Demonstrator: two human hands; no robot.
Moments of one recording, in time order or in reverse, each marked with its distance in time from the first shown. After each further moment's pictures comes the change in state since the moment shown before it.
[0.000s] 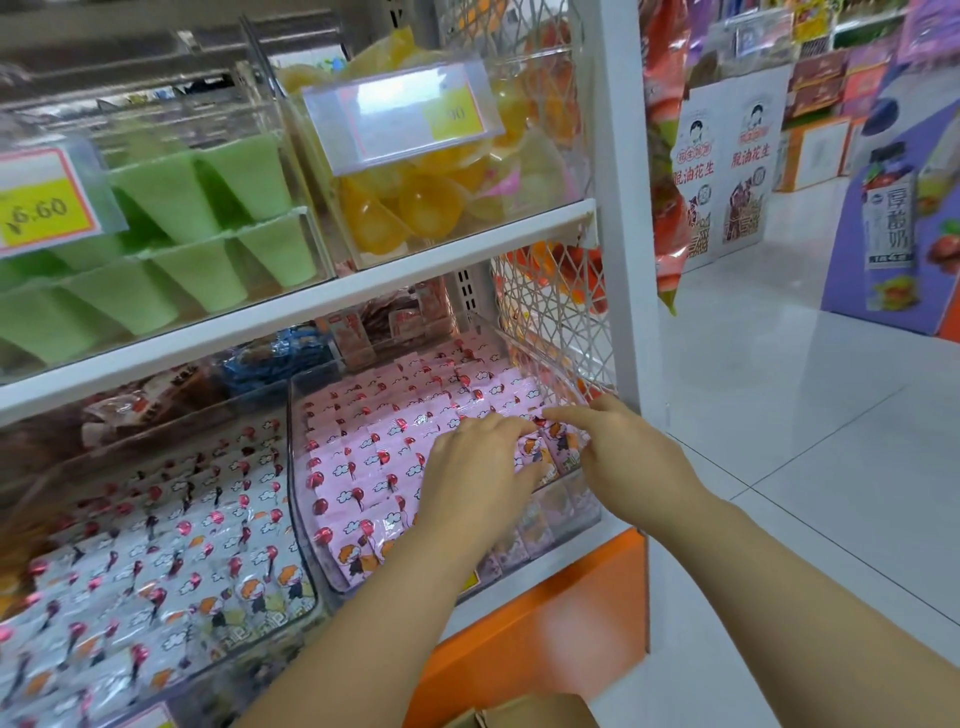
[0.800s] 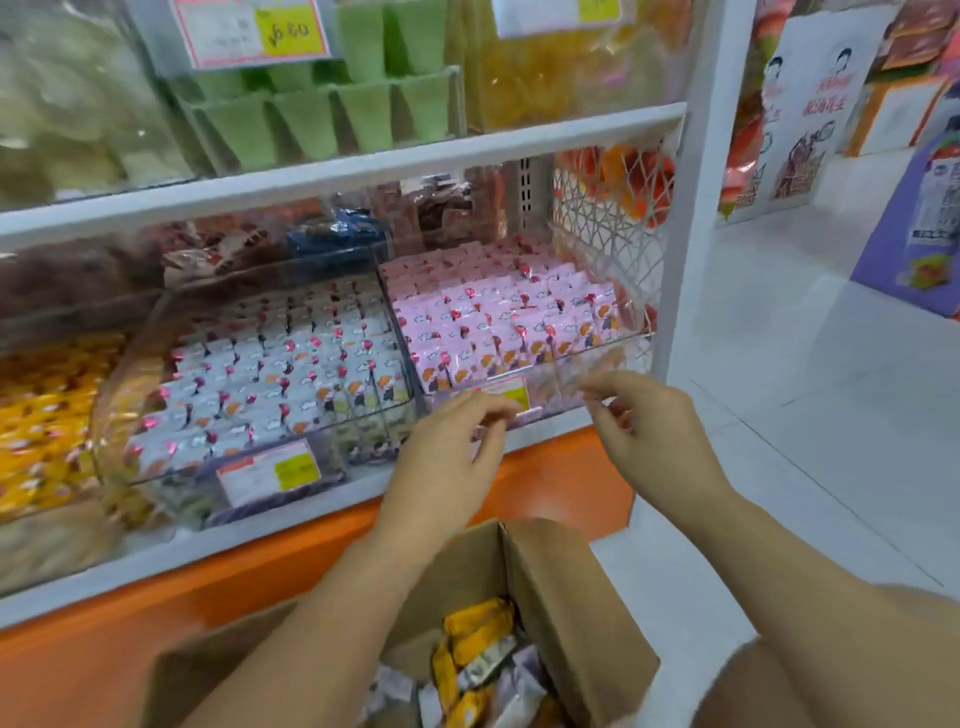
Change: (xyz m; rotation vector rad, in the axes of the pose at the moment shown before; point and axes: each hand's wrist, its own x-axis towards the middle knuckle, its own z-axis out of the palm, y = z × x) left_hand -0.161 -0.033 -0.015 -0.474 0.245 -0.015; right_hand -0.110 -0.039 0.022 0.238 0.196 -0.153
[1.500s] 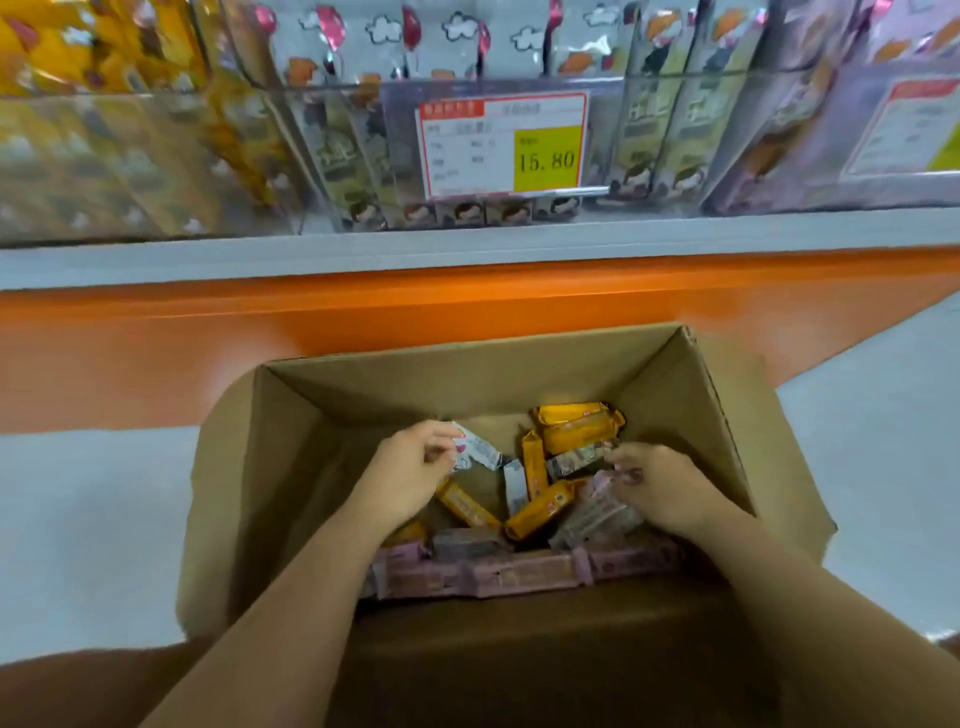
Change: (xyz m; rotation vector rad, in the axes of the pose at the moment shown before) left_hand -0.227 -0.223 0.014 -0.167 -0.373 -0.950; right_hand -0.136 0.026 0.212 -0.193 -1.110 0.439
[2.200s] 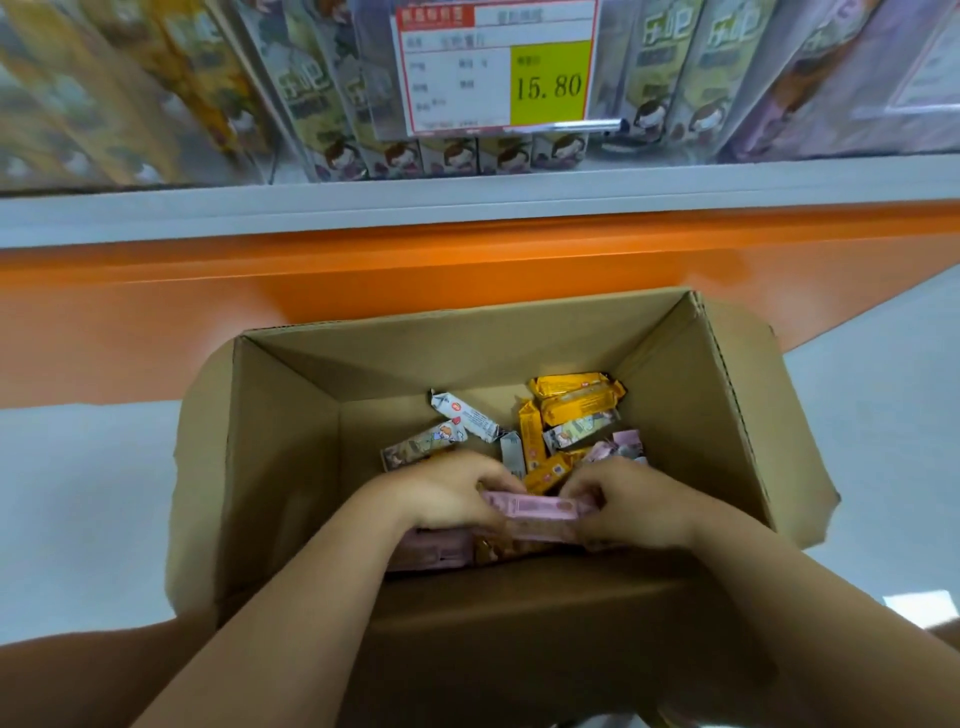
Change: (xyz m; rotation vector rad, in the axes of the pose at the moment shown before) left_hand -0.009 0.028 0.019 0.138 -0.670 0.000; right_hand -0.013 -0.015 0.020 -0.011 -0.333 -0.224
